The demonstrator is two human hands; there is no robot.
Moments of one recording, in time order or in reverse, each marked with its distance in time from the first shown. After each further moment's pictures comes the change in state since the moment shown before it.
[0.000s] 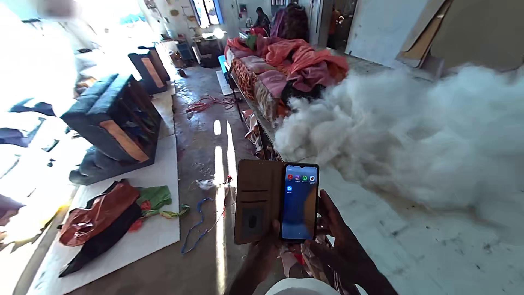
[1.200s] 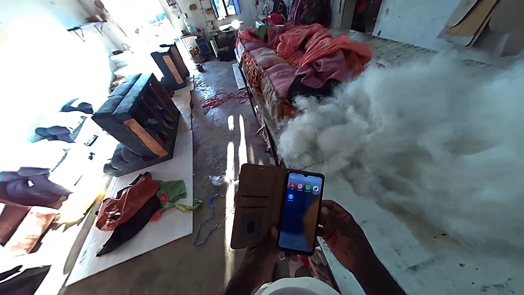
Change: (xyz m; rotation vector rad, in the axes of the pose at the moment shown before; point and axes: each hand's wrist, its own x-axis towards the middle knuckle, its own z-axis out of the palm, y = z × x) left_hand 0.068 -0.020 -0.002 0.039 -0.027 -0.021; right_hand 0.084 0.051 -0.065 0.874 0.116 0.289
